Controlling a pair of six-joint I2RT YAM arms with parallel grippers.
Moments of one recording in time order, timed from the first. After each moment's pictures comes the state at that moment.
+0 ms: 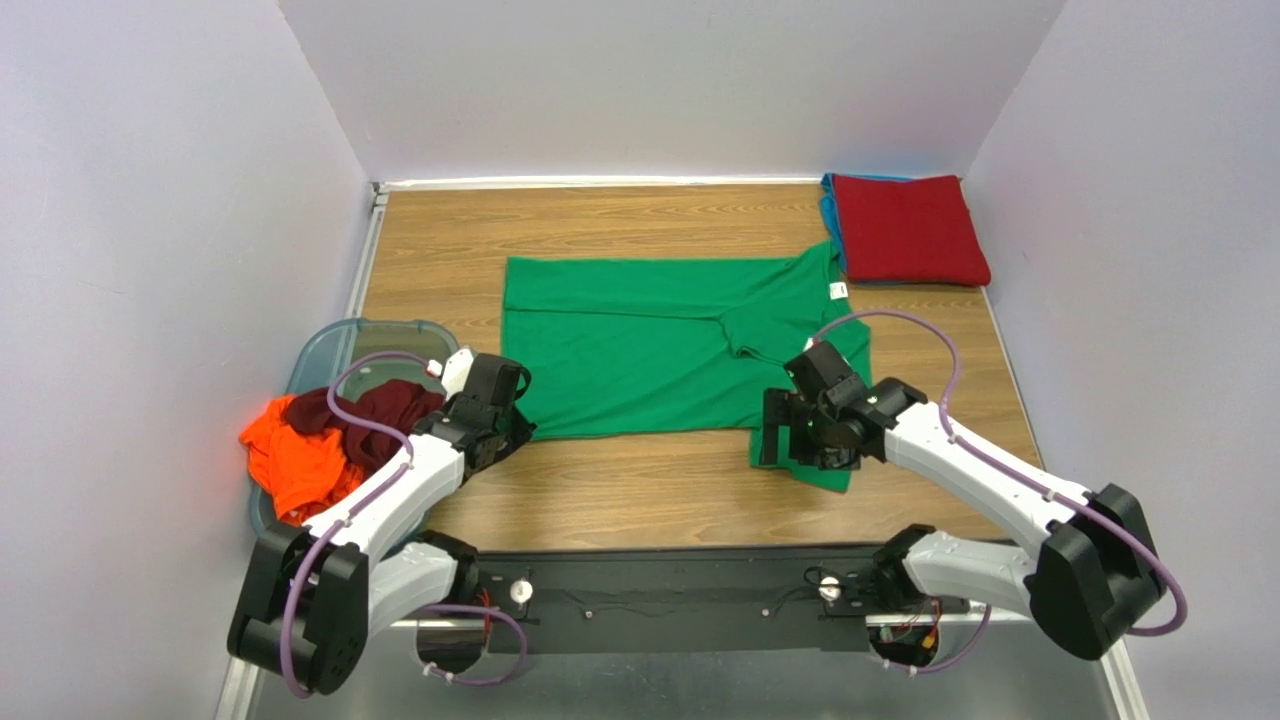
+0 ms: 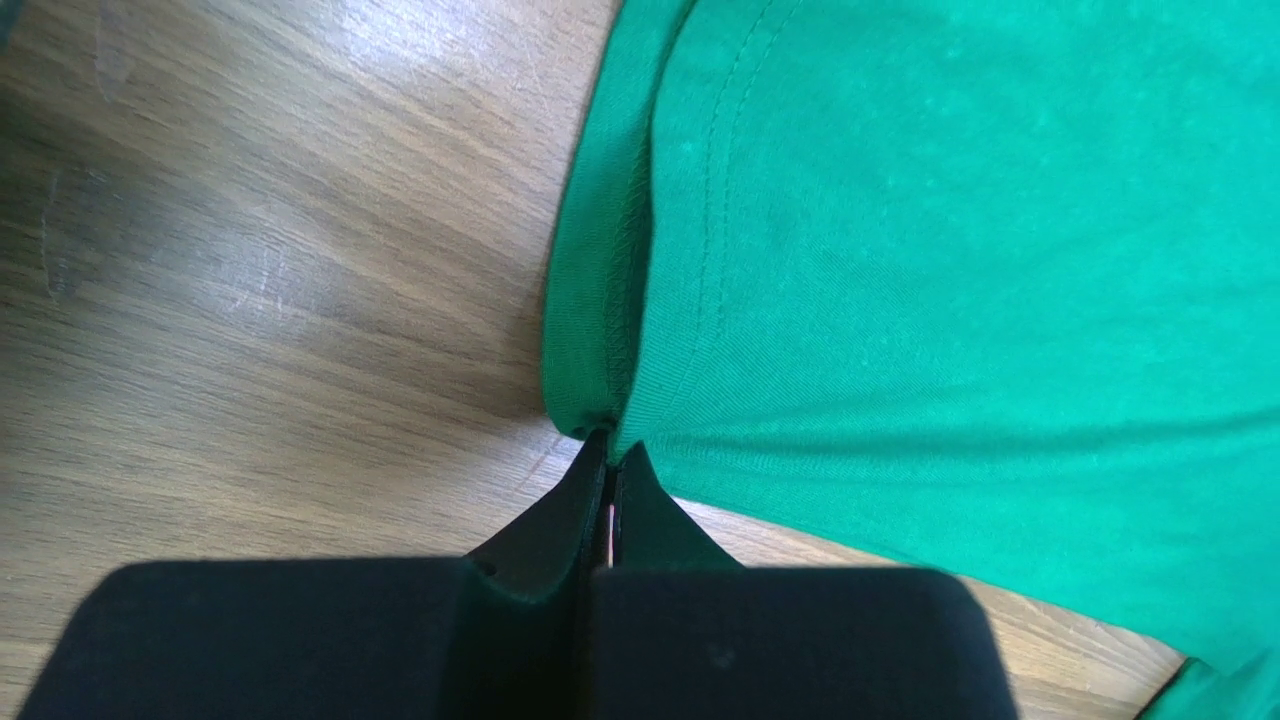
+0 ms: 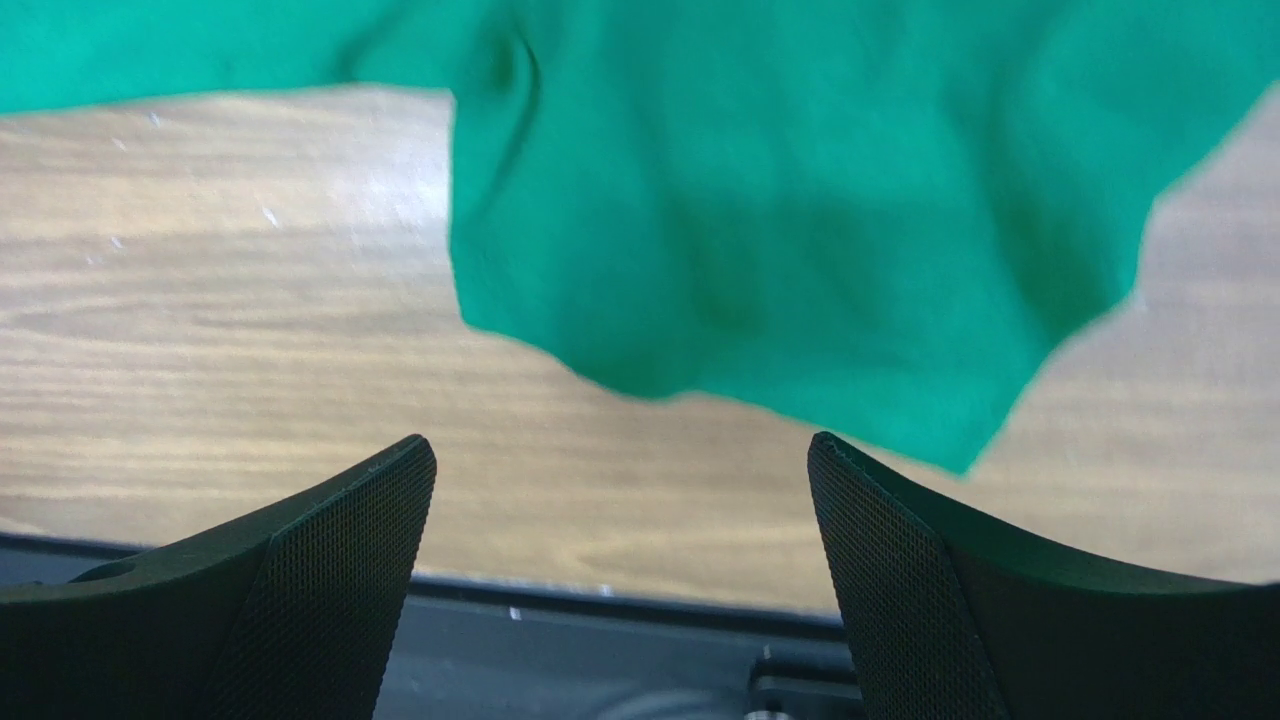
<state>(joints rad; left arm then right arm) -0.35 1.07 0.46 -0.37 -0.21 -0.95 0.59 1.15 0.70 -0.74 0.08 0.63</state>
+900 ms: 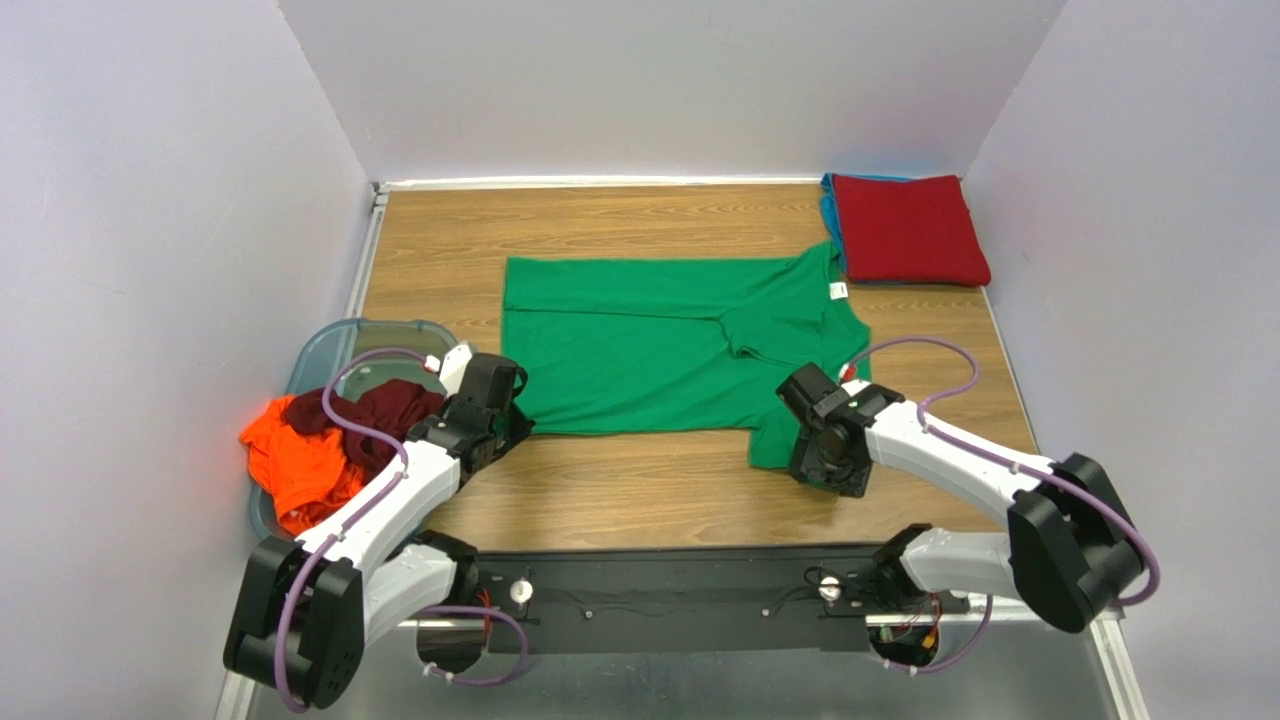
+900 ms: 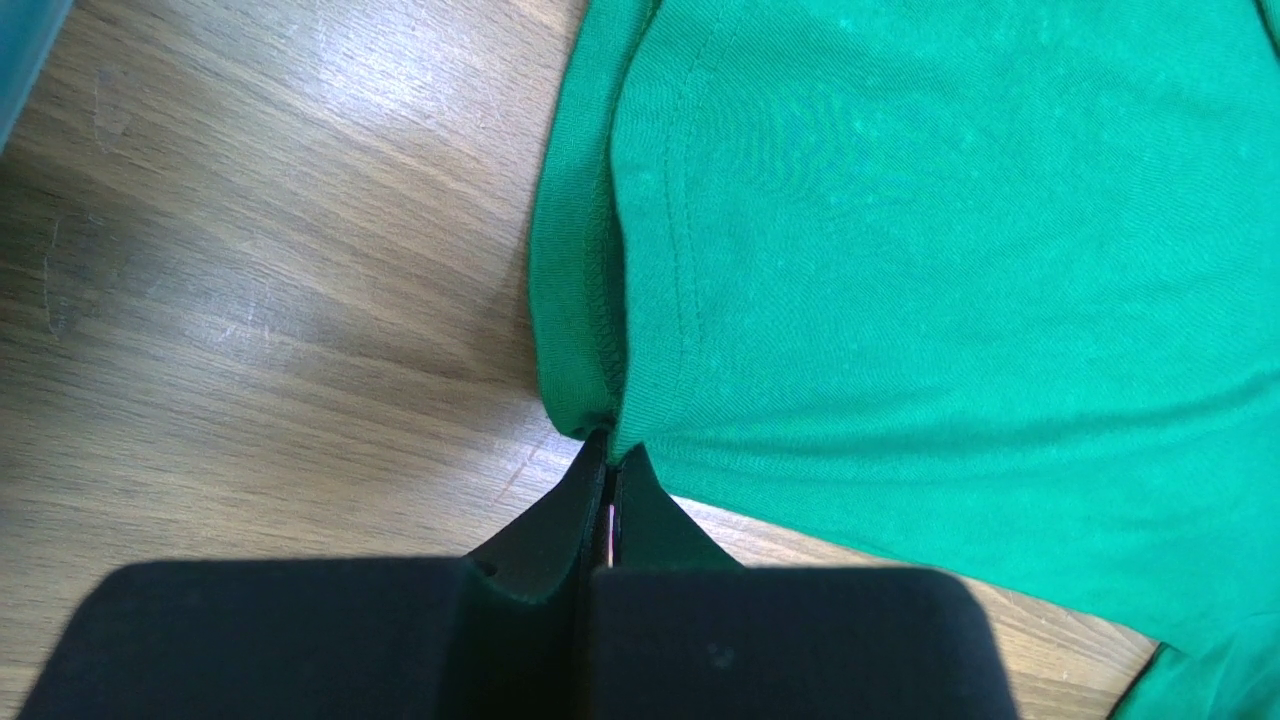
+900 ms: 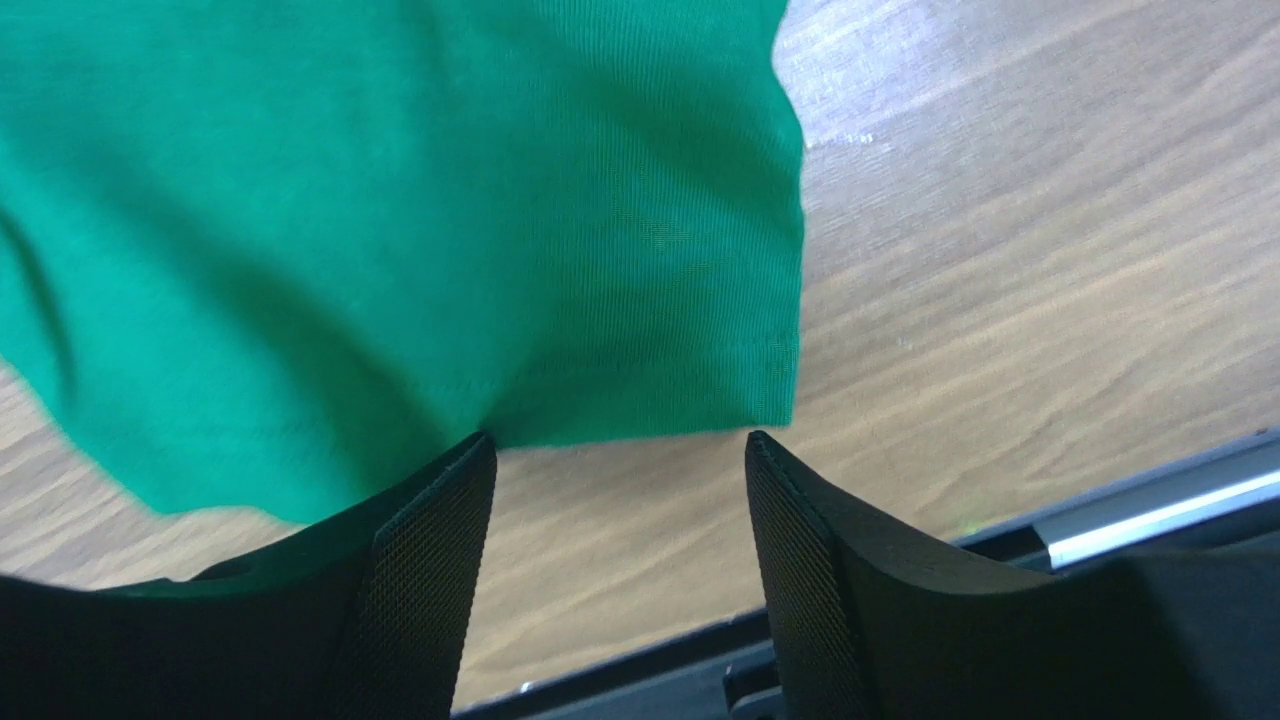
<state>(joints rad) -0.35 1.02 0.46 -0.34 -0.22 -0.92 0.60 1.23 0.62 -0.84 0.31 0.97</state>
